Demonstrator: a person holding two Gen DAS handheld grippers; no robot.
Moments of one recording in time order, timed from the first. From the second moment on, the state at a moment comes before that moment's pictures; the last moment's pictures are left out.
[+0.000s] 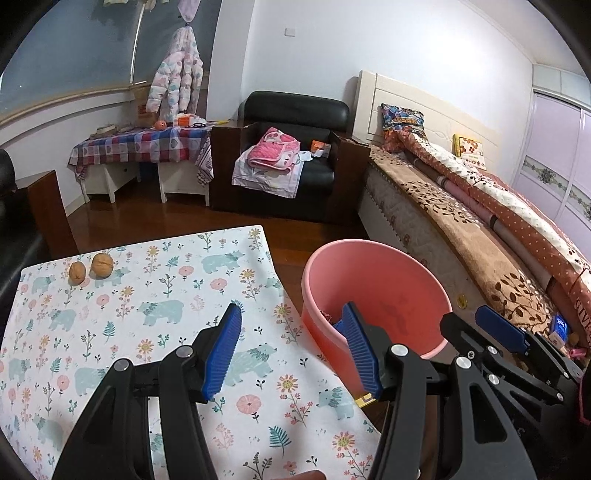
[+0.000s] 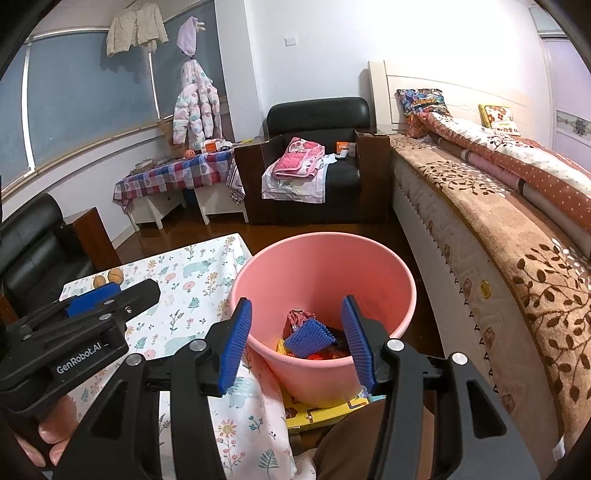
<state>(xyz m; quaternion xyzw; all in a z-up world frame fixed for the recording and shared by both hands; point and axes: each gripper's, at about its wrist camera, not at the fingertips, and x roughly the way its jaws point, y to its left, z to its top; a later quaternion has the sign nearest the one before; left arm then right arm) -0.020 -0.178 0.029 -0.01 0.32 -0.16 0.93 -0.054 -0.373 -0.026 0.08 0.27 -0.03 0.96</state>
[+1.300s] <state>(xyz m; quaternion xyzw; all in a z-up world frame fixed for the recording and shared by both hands) -0.026 -0.183 0.035 -0.01 0.32 -0.17 0.93 -0.057 -0.369 -0.024 0.08 0.27 -0.02 0.96</state>
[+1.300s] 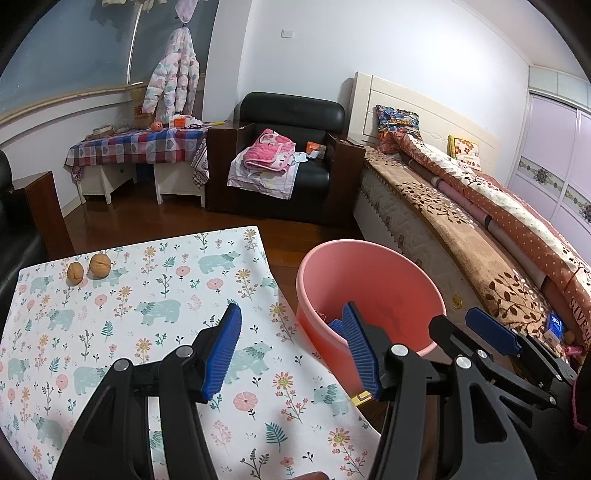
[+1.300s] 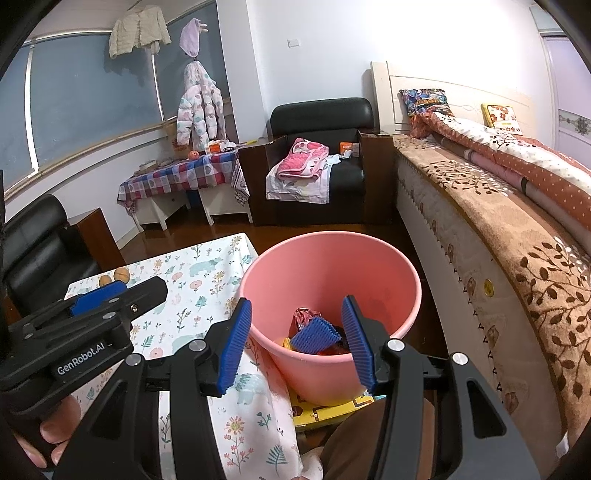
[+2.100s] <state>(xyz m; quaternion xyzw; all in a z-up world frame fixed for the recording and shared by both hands) -0.028 -0.185 0.036 -0.01 0.32 -0.17 0.93 -0.057 -0.370 -0.025 0.08 0.27 -0.02 0.96</state>
